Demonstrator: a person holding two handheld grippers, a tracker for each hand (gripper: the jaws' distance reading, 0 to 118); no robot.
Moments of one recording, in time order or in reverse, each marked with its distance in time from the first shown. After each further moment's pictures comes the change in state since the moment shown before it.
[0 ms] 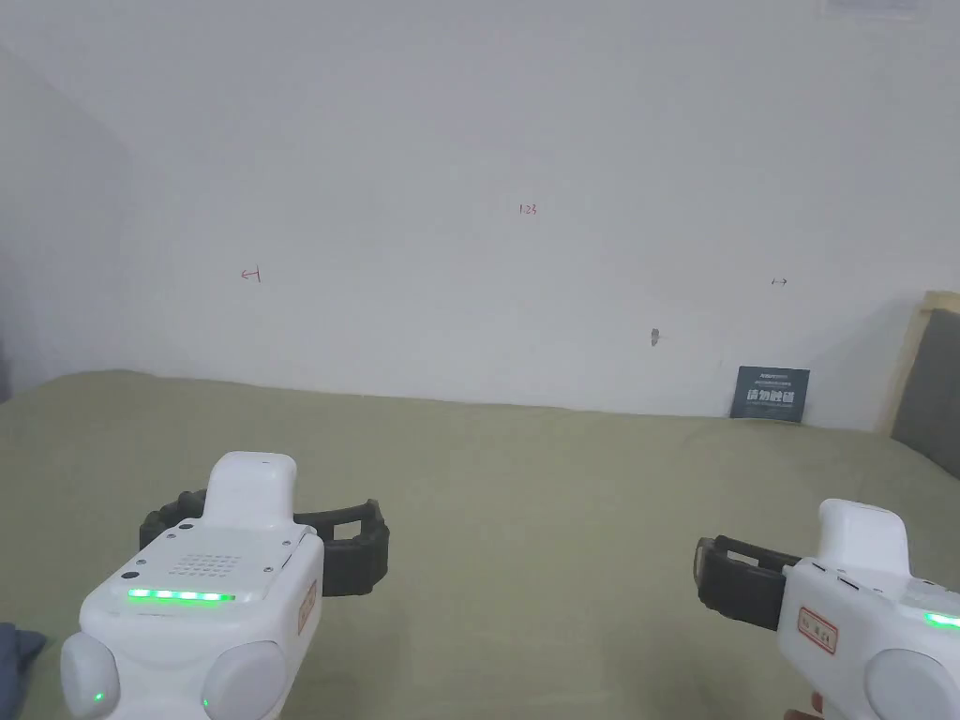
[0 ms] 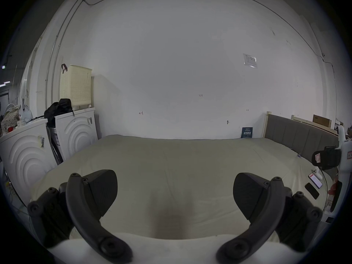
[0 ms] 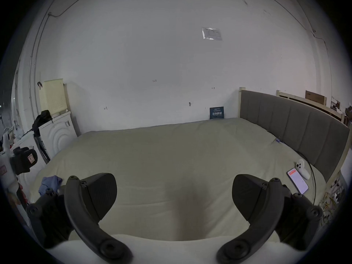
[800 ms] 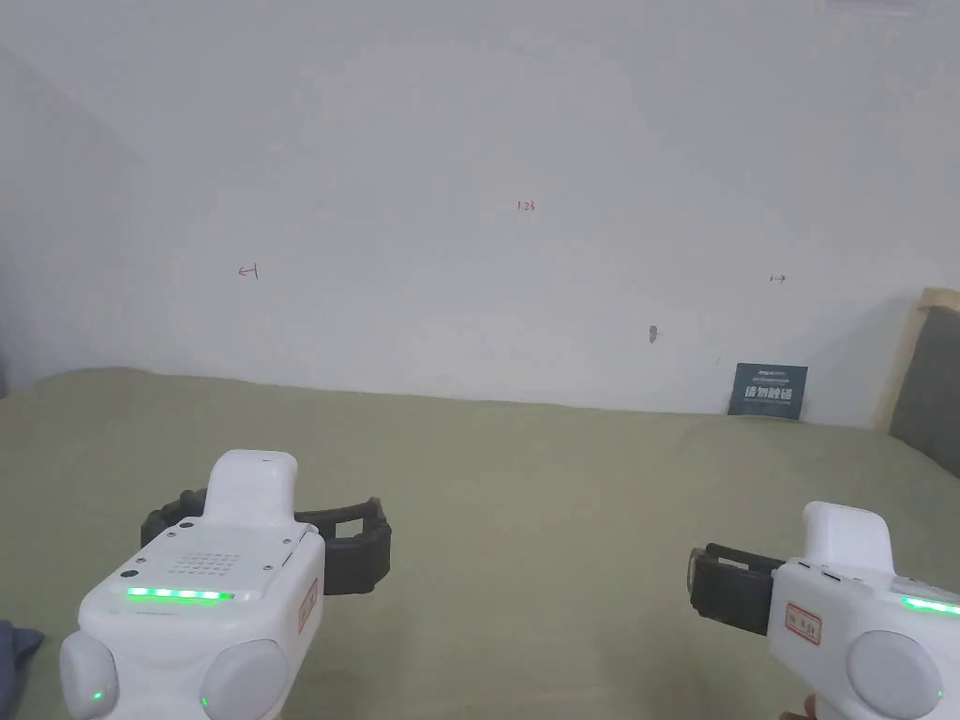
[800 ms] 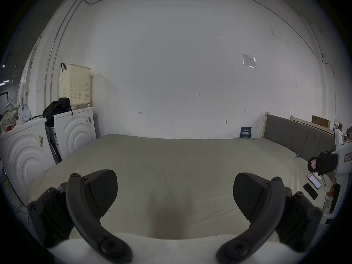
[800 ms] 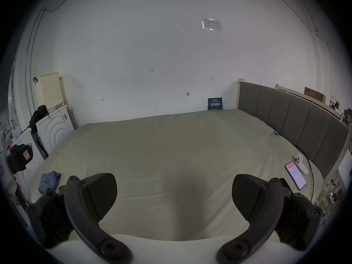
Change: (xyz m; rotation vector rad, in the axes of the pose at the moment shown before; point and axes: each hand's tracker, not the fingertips) left arm 0.001 0.000 0.000 -0.003 -0.012 0.007; right arm -0.003 0.000 -0.006 -0.087 -0.027 0.005
